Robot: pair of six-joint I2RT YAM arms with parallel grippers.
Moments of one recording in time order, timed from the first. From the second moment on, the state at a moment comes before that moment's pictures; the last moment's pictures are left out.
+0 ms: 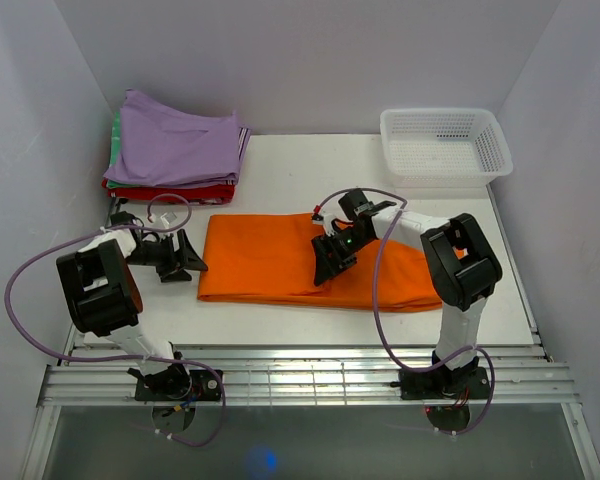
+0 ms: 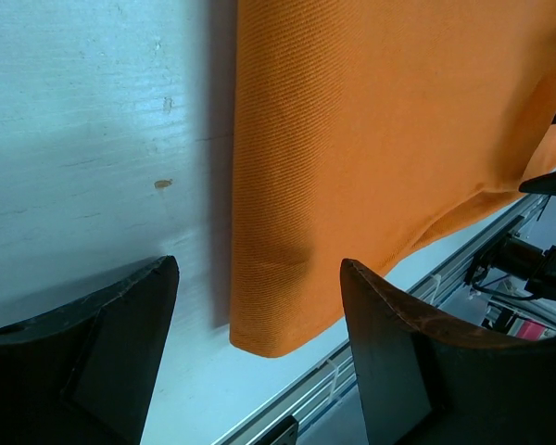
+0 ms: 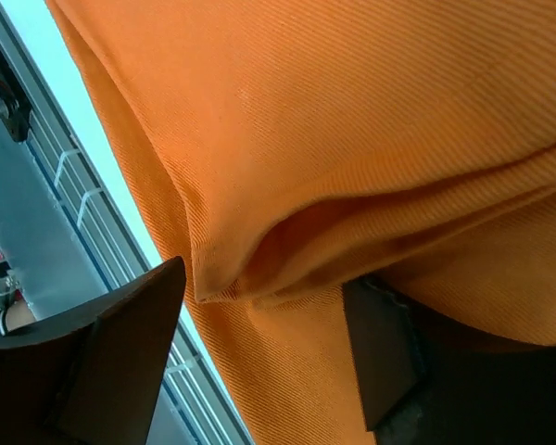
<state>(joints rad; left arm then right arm) 0.37 1.69 0.94 -0.71 0.76 0.19 0.54 1.90 1.20 -0.57 -0.76 -0.09</state>
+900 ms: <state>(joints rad) 0.37 1.72 0.94 -0.64 0.81 0.13 0.56 1.87 1.14 -0.61 -0.91 -0.07</state>
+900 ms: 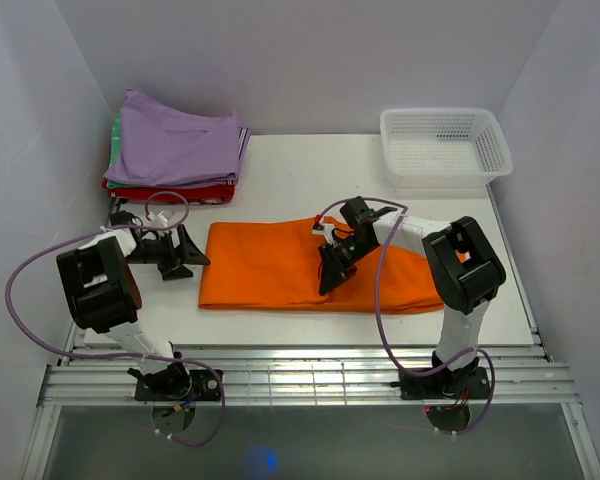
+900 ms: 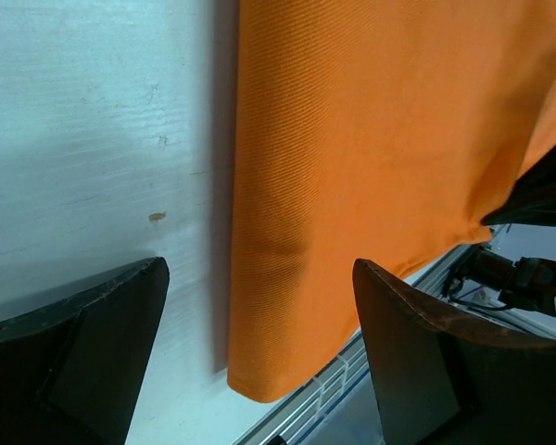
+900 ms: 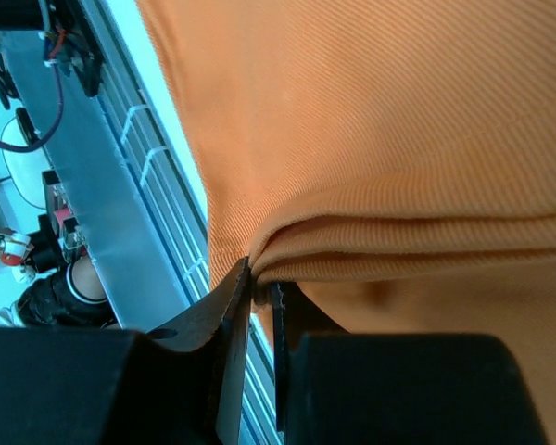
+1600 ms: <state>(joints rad) 0.36 1.82 0.93 -0.60 0.89 0.06 0.15 1.67 1.21 -0.84 -0.63 -0.33</state>
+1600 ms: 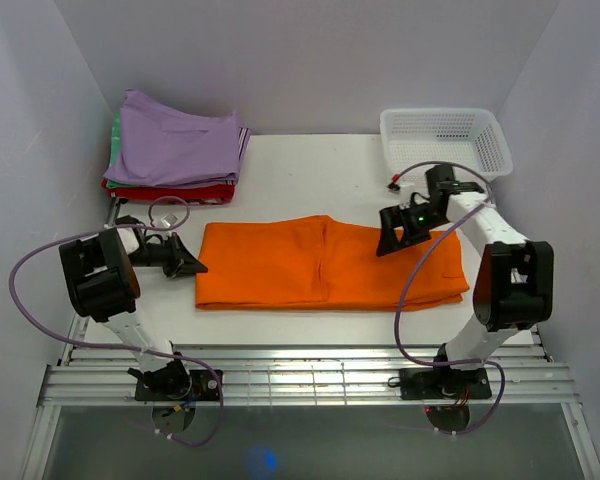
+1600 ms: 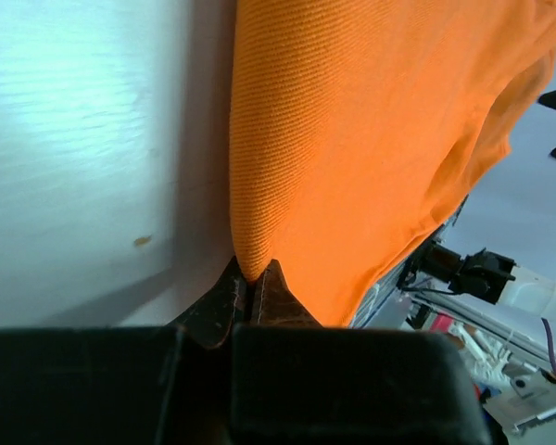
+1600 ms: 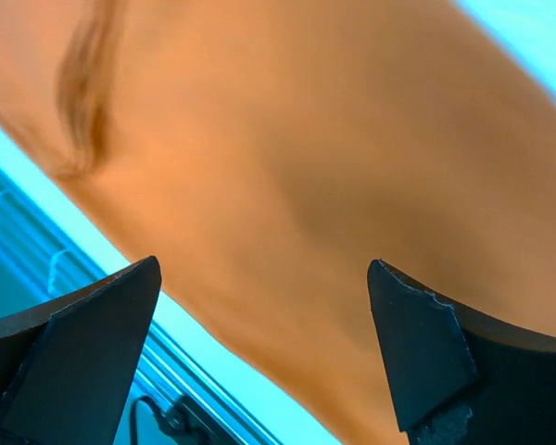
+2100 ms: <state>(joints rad) 0.47 1.62 1.36 -1.00 0.79 0.27 -0.34 1.61 1.11 -0.95 -0.67 -0.49</state>
